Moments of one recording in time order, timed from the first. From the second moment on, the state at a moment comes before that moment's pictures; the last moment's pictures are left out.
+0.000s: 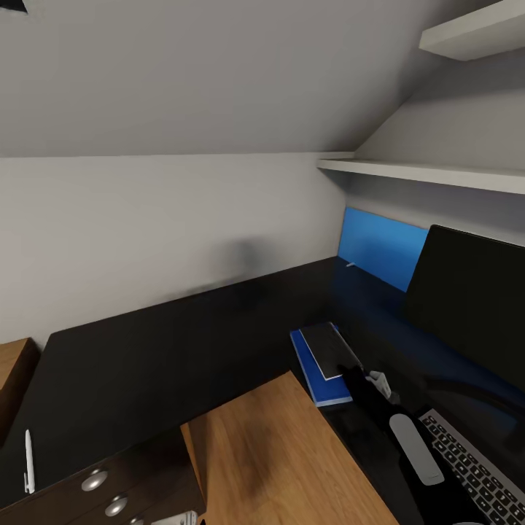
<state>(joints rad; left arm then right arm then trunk) 0.18 -0.16 0.05 -1.21 0.08 0.15 0.00 -0.39 -0.07 -0.04 -1.06 -1.15 0.32 0.07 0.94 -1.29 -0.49</state>
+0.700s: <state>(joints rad) 0.18 -0.16 0.05 -1.21 0.08 0.14 0.00 -0.39 -0.07 -0.04 -1.06 -1.15 0.32 0.07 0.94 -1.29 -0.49</state>
